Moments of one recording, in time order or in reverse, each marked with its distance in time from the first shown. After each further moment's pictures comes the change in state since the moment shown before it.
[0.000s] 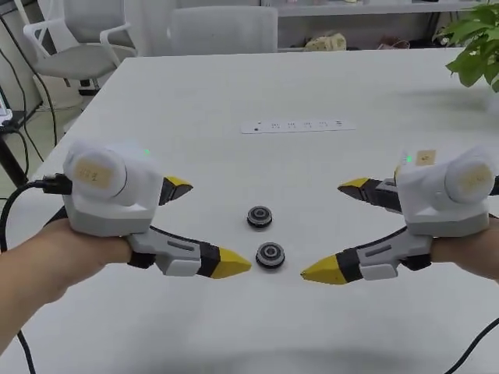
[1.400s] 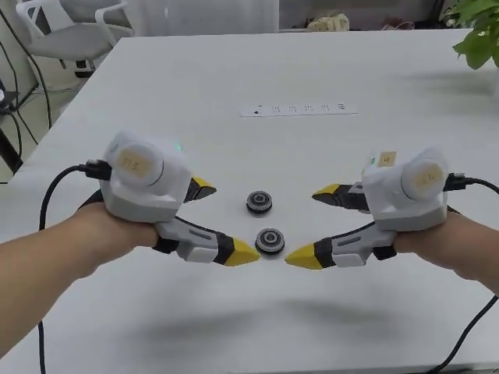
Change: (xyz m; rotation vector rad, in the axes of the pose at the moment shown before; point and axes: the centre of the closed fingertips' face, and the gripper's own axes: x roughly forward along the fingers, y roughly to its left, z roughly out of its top) left arm 0.041 0.001 -0.022 0.018 0.073 -0.075; right arm 0.042 -0.005 -0.028 0.001 0.059 0.043
